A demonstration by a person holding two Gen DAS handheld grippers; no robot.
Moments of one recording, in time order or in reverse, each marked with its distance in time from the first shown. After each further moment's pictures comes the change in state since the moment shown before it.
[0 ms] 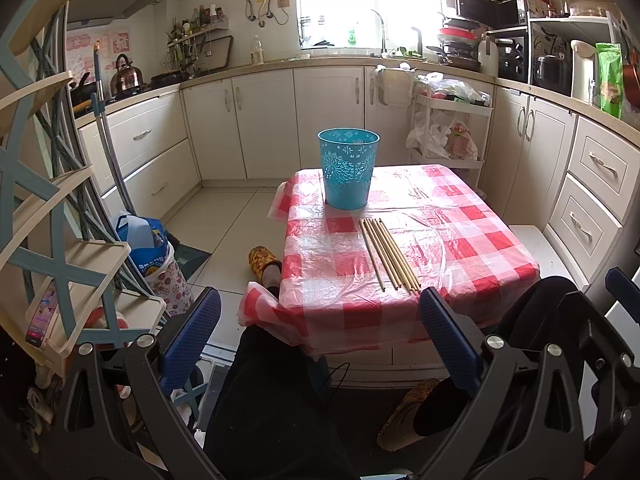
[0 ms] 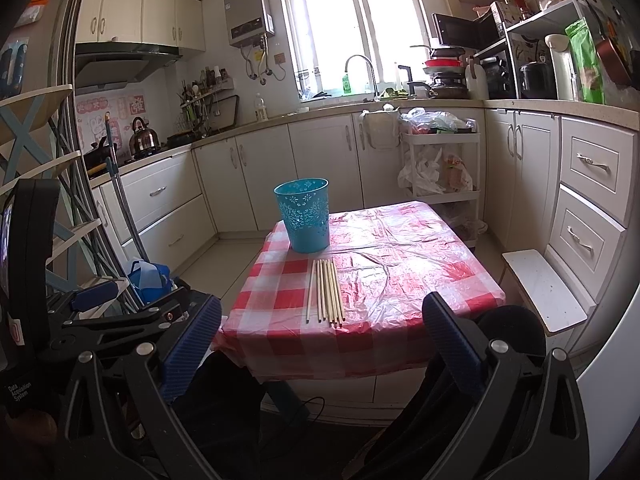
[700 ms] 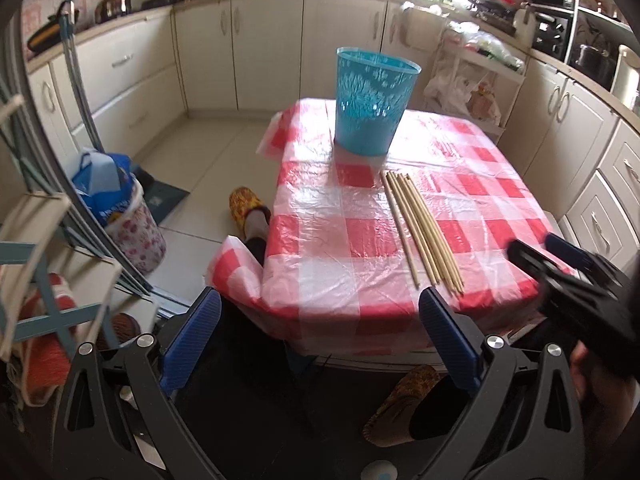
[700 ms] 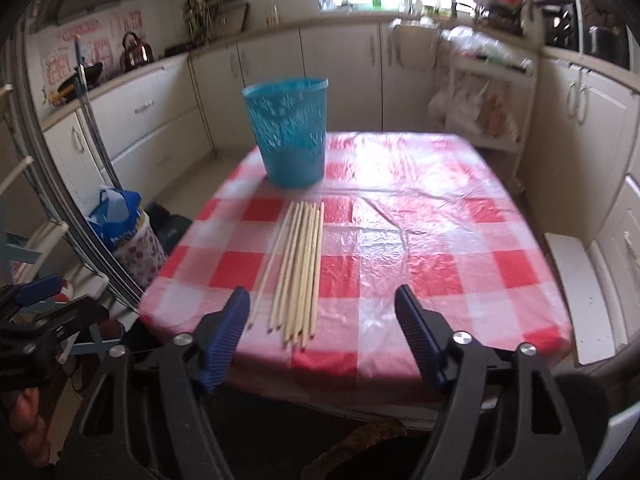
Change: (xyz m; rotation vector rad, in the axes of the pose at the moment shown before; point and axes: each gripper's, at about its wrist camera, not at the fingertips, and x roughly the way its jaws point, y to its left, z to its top) left arm 0.164 0.030 0.006 -0.105 0.272 -0.058; right arm 0.263 -0.043 0.011 -0.106 0.375 0.061
